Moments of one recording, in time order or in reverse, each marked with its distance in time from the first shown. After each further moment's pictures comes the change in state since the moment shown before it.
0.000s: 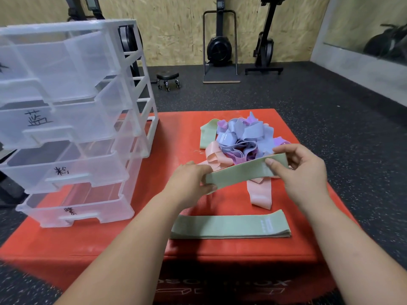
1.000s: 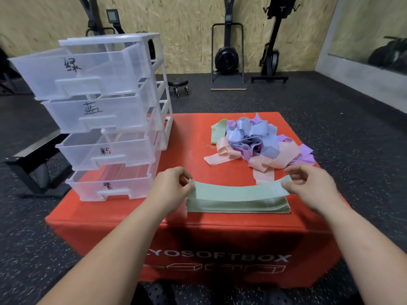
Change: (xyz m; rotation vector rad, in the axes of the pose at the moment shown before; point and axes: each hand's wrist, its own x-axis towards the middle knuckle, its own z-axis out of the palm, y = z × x) left_hand -0.114 -0.024 -0.029 -0.204 0.191 -0.350; right_hand -0.061 -0.003 -0.041 -0.395 -0.170 0.208
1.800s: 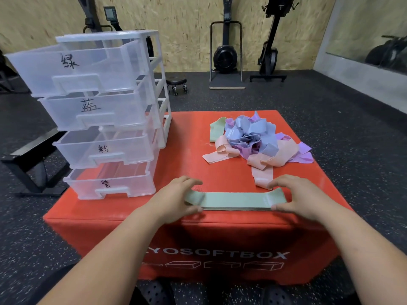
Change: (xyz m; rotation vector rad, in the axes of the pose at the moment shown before) left_hand -0.007 -0.028 0.017 0.221 -0.335 0.295; right_hand 0.001 0.019 0.005 -0.558 -0.411 -0.329
